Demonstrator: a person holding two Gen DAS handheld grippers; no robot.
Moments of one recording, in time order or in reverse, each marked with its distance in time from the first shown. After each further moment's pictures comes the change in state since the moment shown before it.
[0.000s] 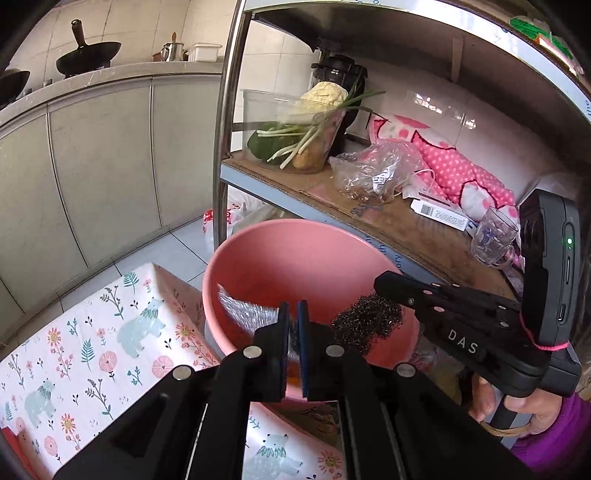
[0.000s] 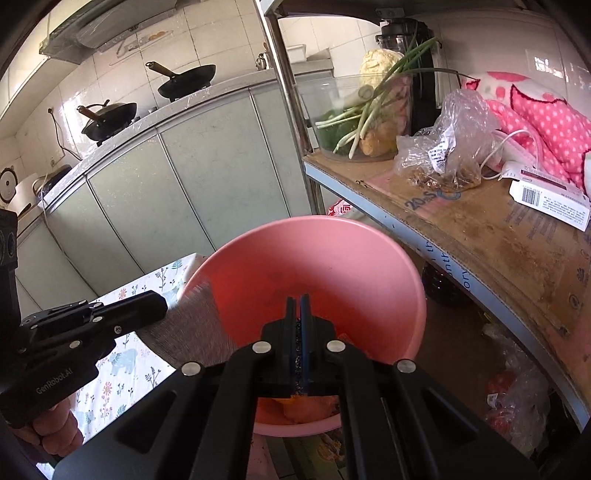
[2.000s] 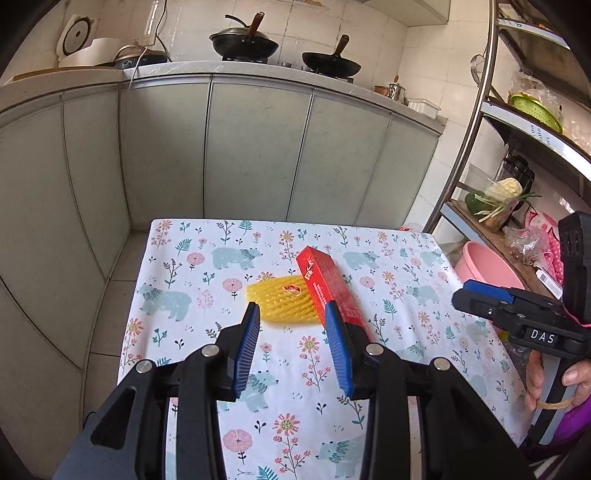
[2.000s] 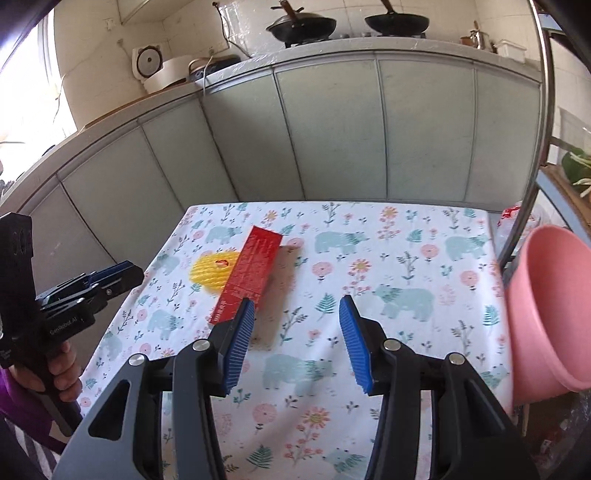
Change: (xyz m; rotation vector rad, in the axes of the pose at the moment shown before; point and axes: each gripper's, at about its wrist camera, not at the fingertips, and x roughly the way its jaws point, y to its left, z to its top) left arm -0.290 0.155 -0.194 -0.454 -0.123 0.534; right arm -0.028 0.269 -0.078 -0.432 0.275 0.472
